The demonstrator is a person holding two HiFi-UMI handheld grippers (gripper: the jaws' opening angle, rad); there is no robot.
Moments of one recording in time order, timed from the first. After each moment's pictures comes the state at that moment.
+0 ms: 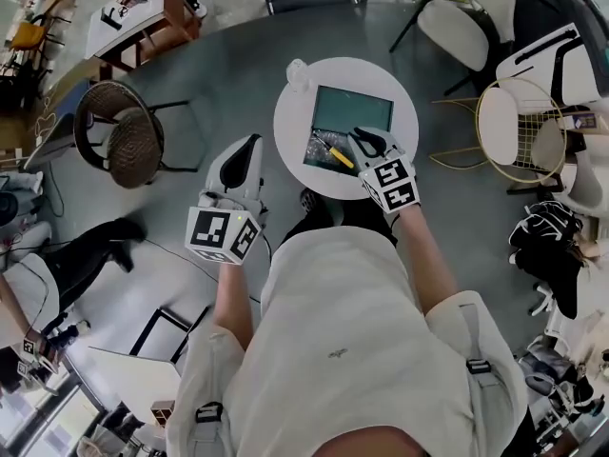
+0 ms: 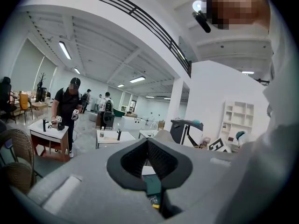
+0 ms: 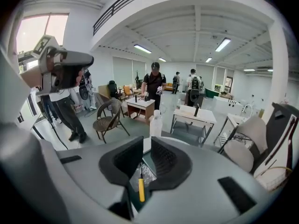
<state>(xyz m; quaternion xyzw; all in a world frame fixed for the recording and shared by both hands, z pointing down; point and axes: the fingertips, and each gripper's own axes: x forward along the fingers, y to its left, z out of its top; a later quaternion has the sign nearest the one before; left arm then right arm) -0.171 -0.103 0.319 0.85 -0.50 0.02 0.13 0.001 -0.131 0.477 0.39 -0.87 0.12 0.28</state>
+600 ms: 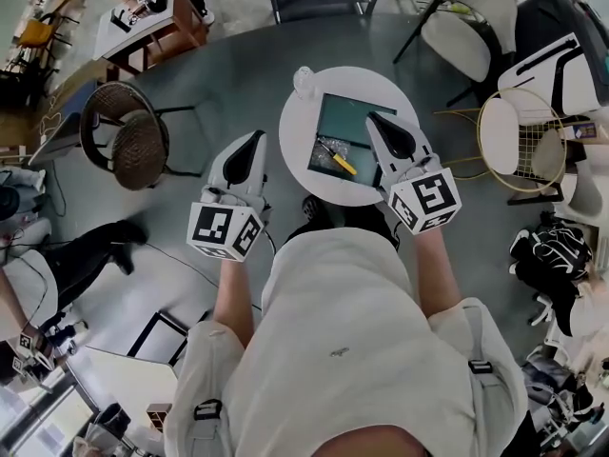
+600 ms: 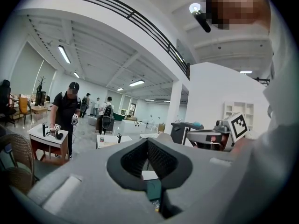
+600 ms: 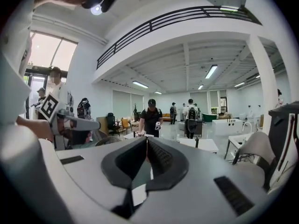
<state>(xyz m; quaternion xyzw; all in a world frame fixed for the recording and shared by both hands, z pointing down) -0.174 -0.108 0.298 0.85 -0.51 0.01 0.11 -0.003 -0.138 0.305 0.42 -0.90 0.05 0.08</state>
